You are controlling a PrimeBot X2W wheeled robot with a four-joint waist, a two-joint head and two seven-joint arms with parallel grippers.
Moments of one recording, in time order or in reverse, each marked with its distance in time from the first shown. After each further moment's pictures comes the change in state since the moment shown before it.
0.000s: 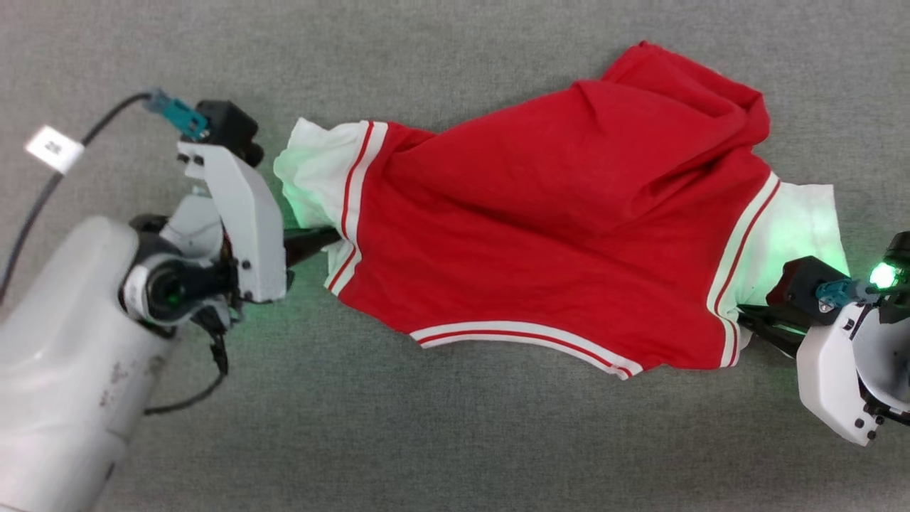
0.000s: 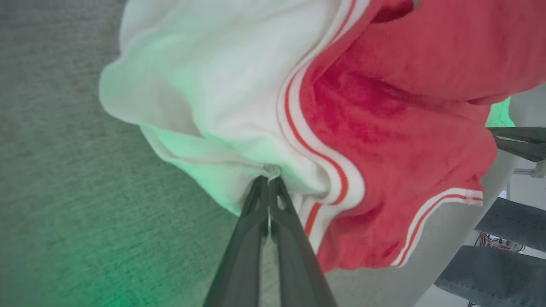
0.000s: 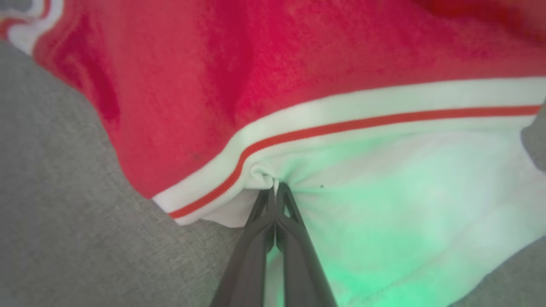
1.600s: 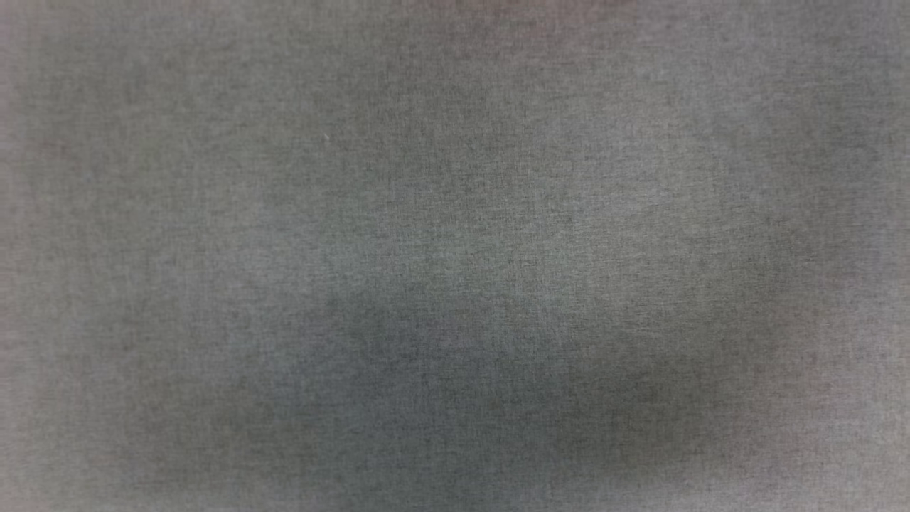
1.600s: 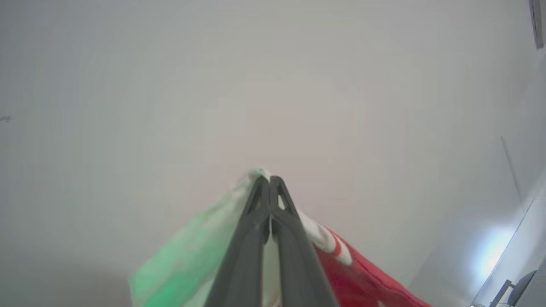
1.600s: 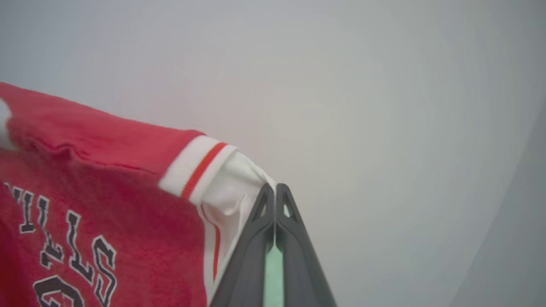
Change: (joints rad) left arm -0.983 -0.234 0.286 0.485 0.055 0.016 -0.948; right arm -0.825 0.453 -0.633 0.720 -0.001 -0.012 -0.448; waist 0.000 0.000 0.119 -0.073
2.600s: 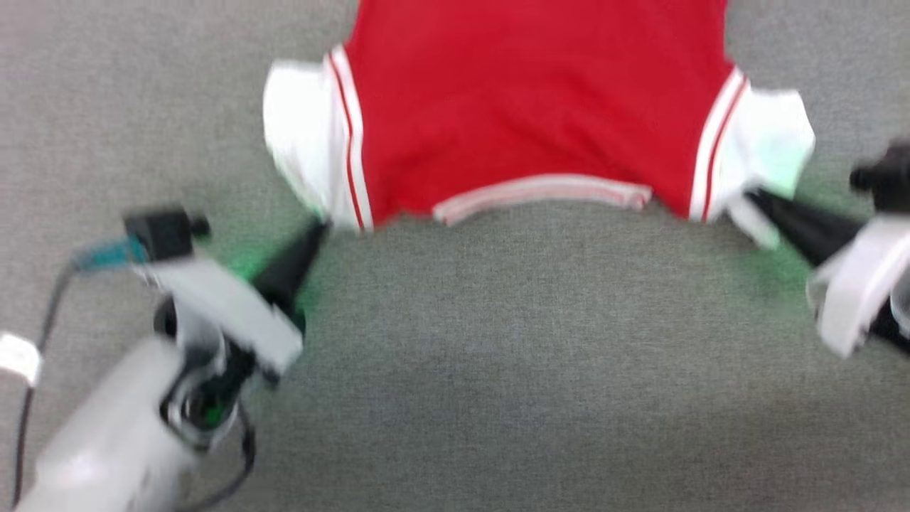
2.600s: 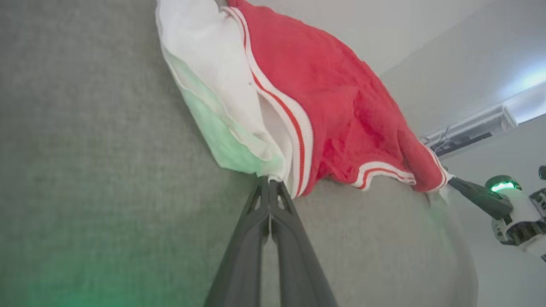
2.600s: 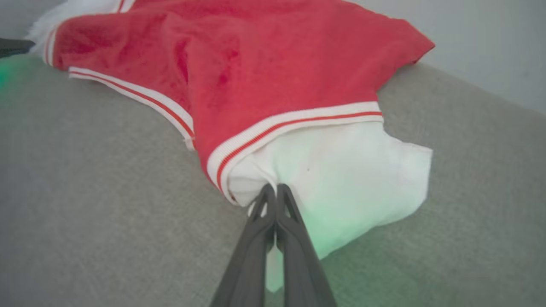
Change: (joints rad) left arm 1.199 0.230 -0.319 -0.548 -0.212 -0.013 0.105; right arm 0.802 -0.342 0.433 -0.525 0.253 0.000 0.141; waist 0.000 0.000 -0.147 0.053
